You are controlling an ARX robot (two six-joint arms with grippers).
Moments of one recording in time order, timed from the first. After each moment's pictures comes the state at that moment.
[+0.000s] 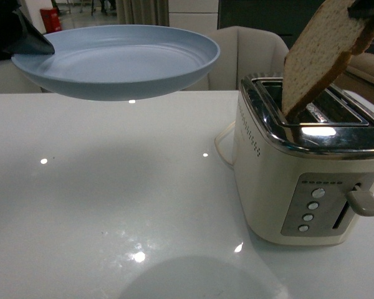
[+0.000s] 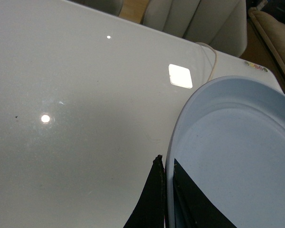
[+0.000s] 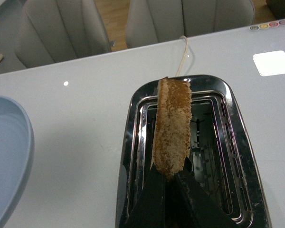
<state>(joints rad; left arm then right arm) -0.15 1.50 0.98 0.07 0.09 -0.42 0.27 1.39 0.96 0.04 0.10 0.28</state>
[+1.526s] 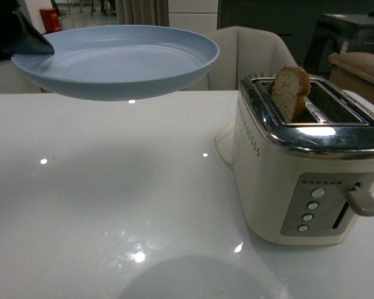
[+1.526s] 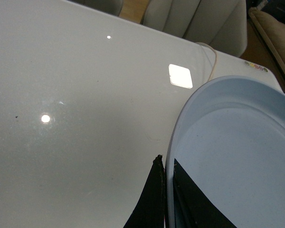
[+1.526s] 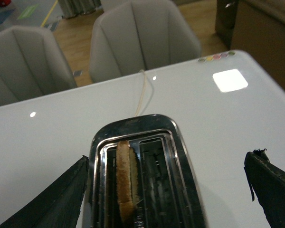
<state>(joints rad) -0.15 1.50 0.98 0.07 0.09 -0.42 0.23 1.38 1.05 0.00 0.25 0.27</state>
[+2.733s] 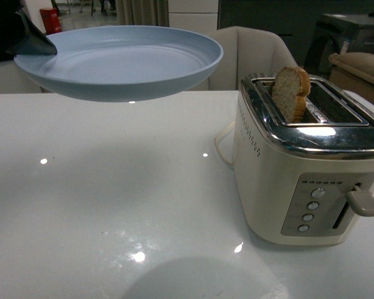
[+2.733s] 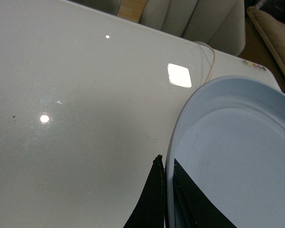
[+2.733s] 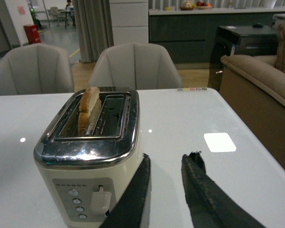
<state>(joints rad) -0.15 1.50 0.98 0.07 0.09 -0.42 0.00 0.37 0.17 0.17 0.00 0.01</state>
